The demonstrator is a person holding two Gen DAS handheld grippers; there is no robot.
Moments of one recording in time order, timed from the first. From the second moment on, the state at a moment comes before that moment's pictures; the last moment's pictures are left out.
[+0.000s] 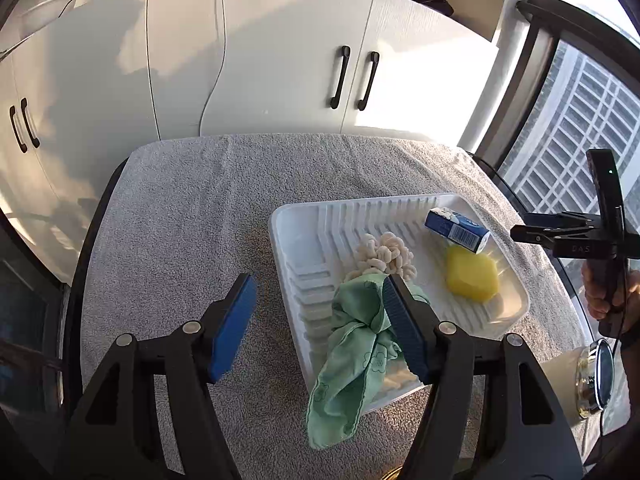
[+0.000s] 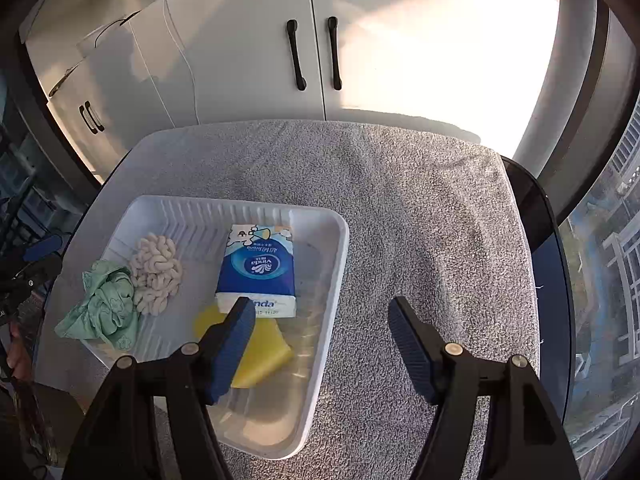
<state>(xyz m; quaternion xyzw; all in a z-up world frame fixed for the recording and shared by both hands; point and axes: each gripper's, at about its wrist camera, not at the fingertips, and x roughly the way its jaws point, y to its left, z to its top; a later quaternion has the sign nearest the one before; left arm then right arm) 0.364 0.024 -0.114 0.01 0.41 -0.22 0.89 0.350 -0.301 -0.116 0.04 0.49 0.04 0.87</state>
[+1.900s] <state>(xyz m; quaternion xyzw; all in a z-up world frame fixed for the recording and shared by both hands) 0.055 0.095 -0.160 -0.02 0.41 -0.24 0.88 -0.012 -0.269 -0.158 0.07 0.49 0.07 0.87</state>
